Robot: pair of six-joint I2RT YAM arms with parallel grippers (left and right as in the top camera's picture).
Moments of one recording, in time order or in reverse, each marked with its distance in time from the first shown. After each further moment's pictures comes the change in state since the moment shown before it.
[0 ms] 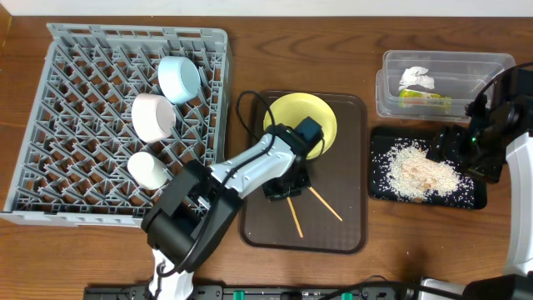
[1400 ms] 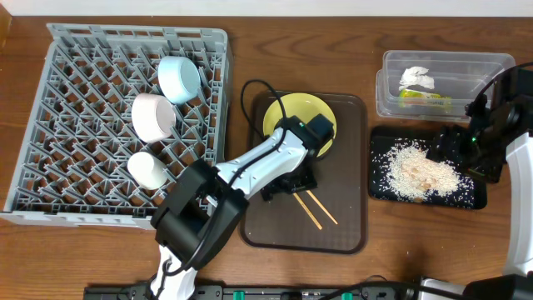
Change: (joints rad) left arm -0.042 0.037 0.134 -0.191 -0.125 -0.084; right arm 0.000 0.000 0.000 0.000 0.000 0.000
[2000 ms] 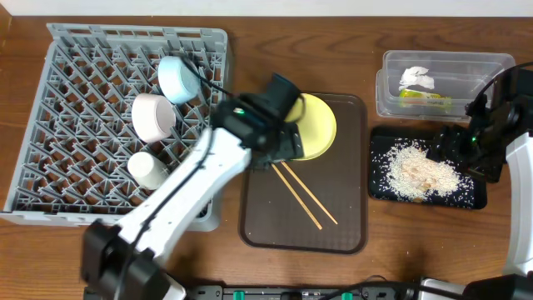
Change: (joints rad) left arm 0.109 -0.351 0.048 -0.026 -0.028 0.203; right arm 0.000 0.000 0.000 0.002 0.000 0.000
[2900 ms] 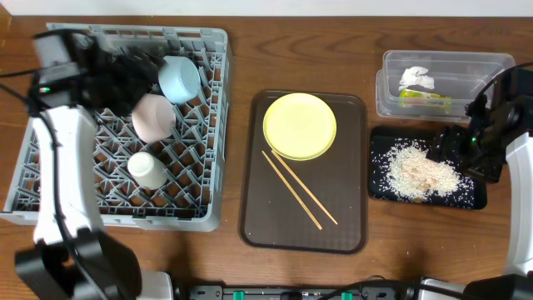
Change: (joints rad) left arm 0.892 -0.079 0.016 0.255 0.496 0.329; right arm 0.000 0.000 0.000 0.000 0.000 0.000
